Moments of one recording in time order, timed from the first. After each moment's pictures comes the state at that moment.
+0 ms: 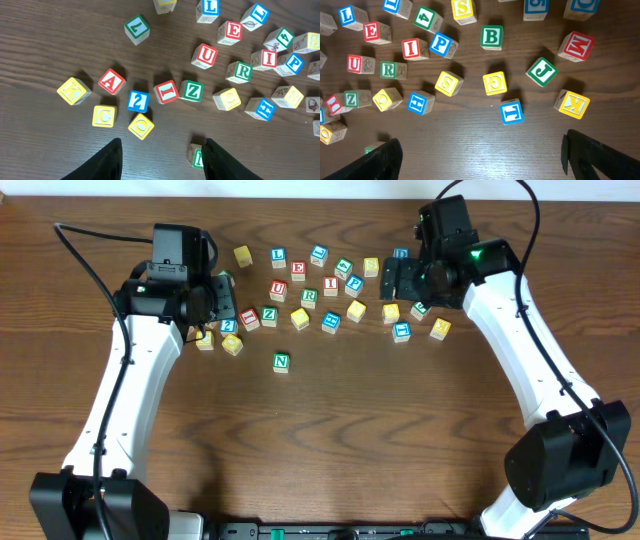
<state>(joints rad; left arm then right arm) -0.09 1.57 1.39 -0.84 0.05 -0.26 0.29 1.83 1.69 -0.97 -0.05 0.40</state>
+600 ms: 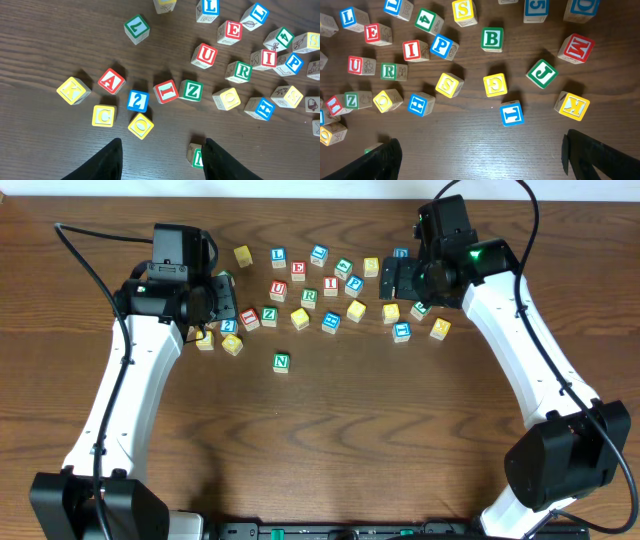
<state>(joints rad) -0.09 1.57 1.39 -0.85 0.05 -0.26 0.29 1.83 1.69 -0.96 -0.05 0.40</state>
